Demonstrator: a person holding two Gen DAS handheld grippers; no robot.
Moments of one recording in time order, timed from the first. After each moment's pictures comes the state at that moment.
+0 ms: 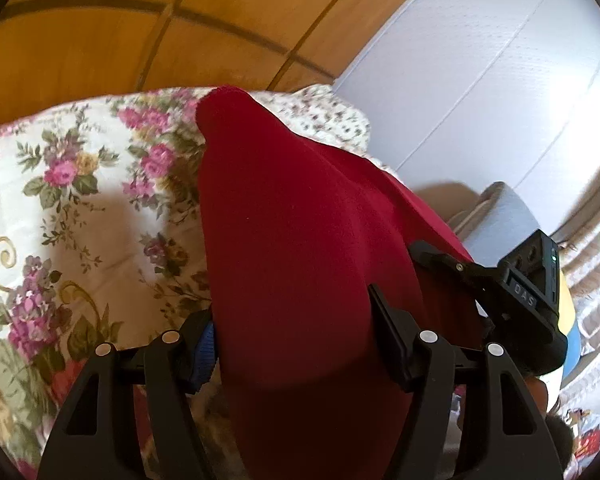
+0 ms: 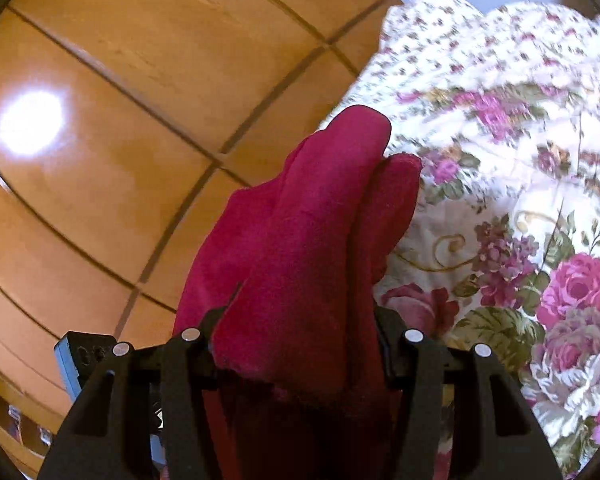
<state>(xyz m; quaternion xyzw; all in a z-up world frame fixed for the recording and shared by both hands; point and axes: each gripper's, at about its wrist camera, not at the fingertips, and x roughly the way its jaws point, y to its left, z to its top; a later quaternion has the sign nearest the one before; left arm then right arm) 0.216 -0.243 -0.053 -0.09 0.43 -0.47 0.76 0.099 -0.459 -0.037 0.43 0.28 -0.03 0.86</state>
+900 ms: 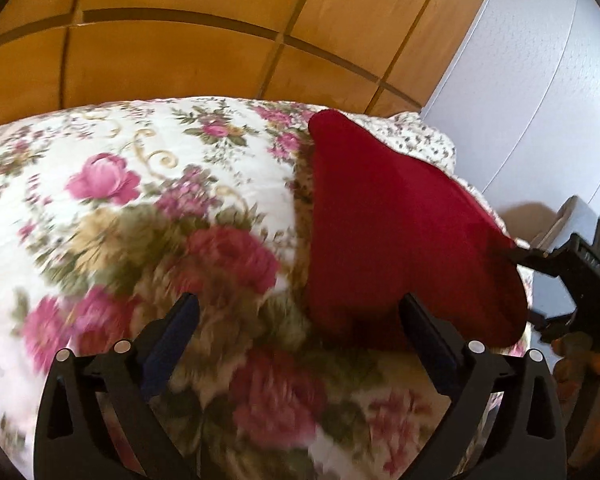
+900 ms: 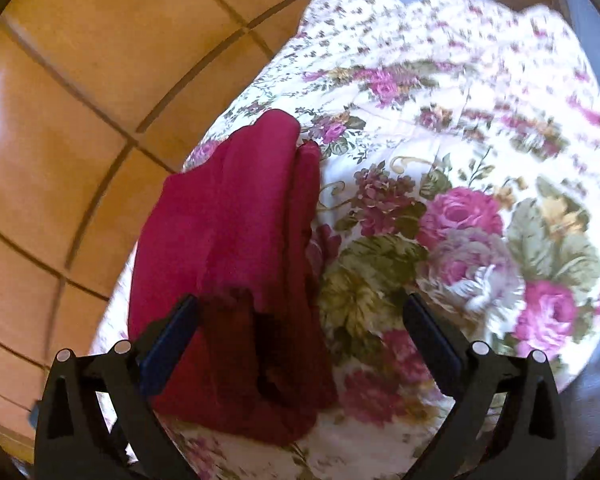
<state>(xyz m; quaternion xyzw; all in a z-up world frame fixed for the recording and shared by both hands) 0.132 -0.162 -0.074 -0.07 0.39 -0.31 0.87 0.030 -0.431 -0.020 0.35 0.37 -0.17 0.85</state>
